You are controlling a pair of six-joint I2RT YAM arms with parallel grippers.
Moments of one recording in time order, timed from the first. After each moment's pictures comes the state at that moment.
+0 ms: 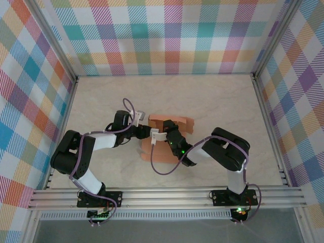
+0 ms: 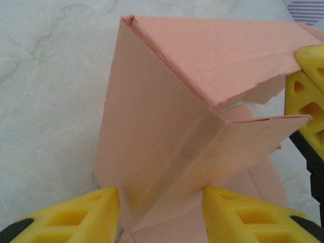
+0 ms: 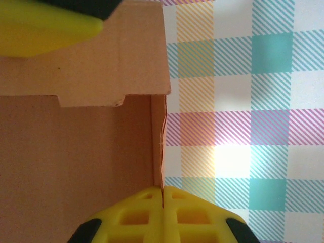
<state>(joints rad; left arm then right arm) -0.34 1.63 0.66 0.29 0.56 -0.23 0.96 1.93 0.68 1.10 0.63 -1.39</state>
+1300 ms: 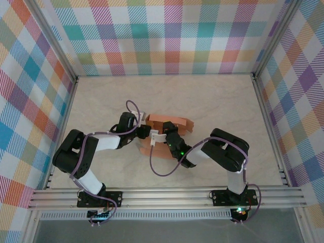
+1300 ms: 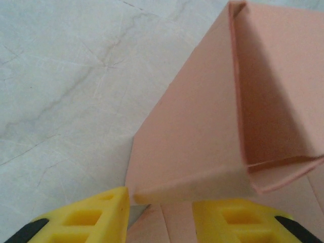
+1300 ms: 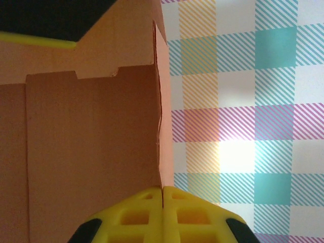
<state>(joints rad) -0.42 1.65 0.66 0.30 0.24 -0.26 0.98 1.92 0.68 1.06 0.67 -1.34</state>
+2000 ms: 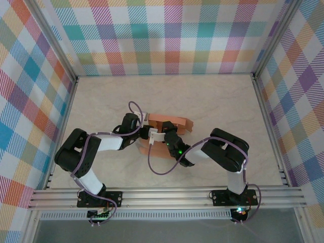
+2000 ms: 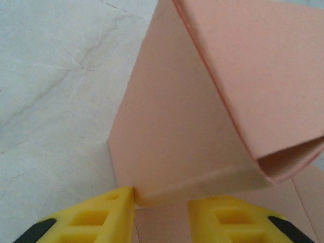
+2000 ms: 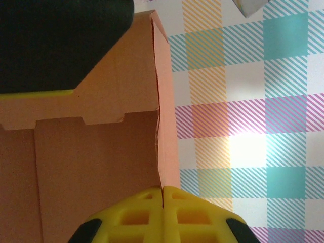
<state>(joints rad) -0.46 1.67 0.66 0.35 0.22 -0.30 0.99 1.92 0.72 0.98 0.70 -1.25</state>
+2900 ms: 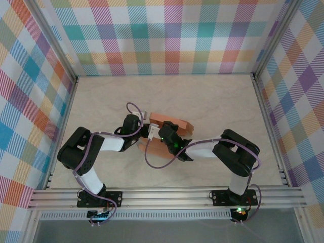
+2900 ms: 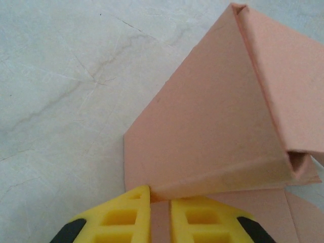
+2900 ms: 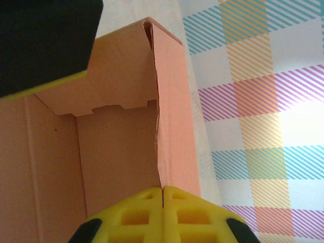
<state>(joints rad) -0.48 1.70 0.63 0.48 0.16 -0.43 0.99 1.79 0.83 0.49 0.68 -0.91</state>
